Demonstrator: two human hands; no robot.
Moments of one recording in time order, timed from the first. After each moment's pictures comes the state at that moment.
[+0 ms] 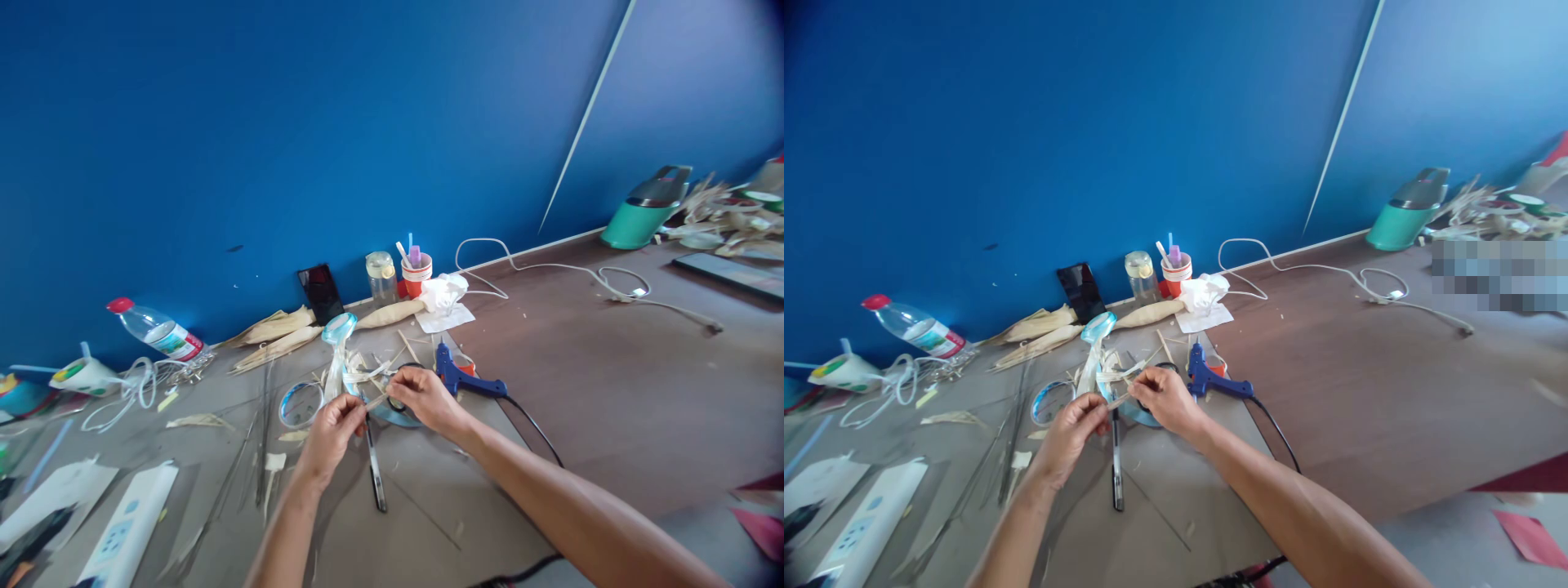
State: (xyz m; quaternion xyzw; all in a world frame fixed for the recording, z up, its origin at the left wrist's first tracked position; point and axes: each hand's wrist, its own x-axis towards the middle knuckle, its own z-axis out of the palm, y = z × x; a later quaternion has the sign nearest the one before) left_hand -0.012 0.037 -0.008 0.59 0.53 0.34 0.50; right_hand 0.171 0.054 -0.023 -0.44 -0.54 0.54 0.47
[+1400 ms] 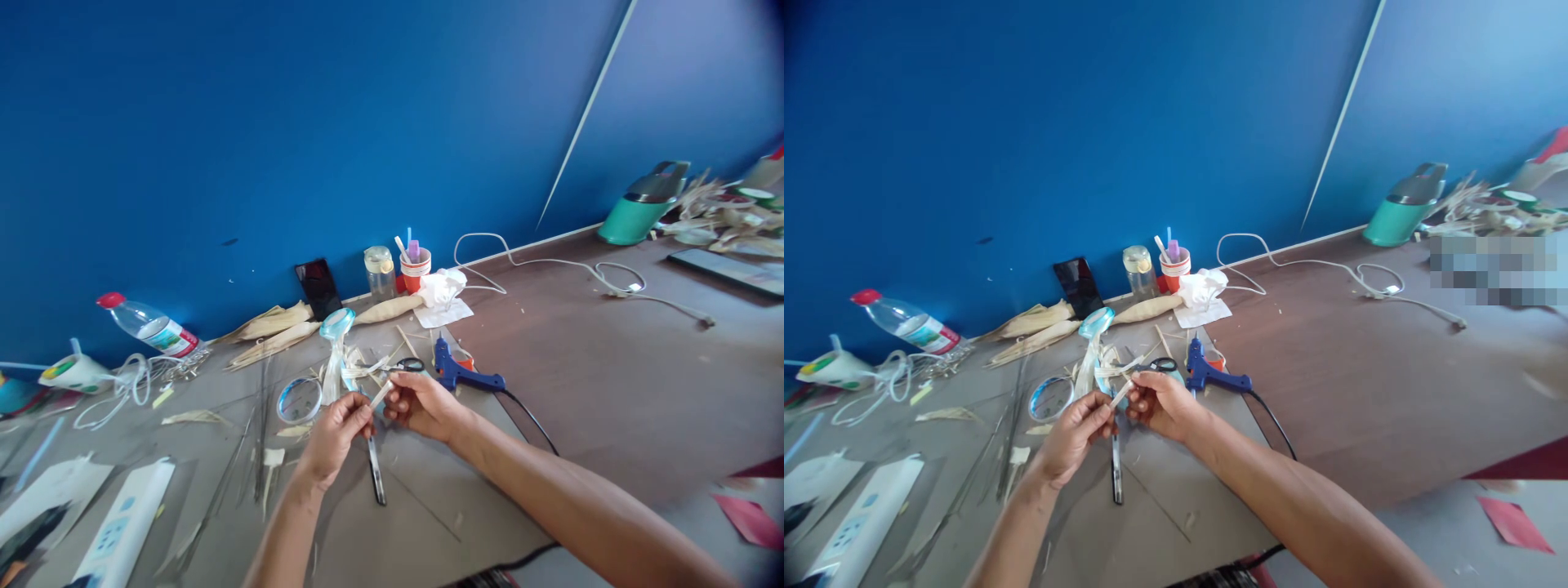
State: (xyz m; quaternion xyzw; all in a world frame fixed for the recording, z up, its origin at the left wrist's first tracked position) left_hand -0.010 0.032 -0.017 0.52 0.46 0.36 0.62; right_hand 0.164 0.051 -0.026 -0.24 -0.13 0.85 0.46
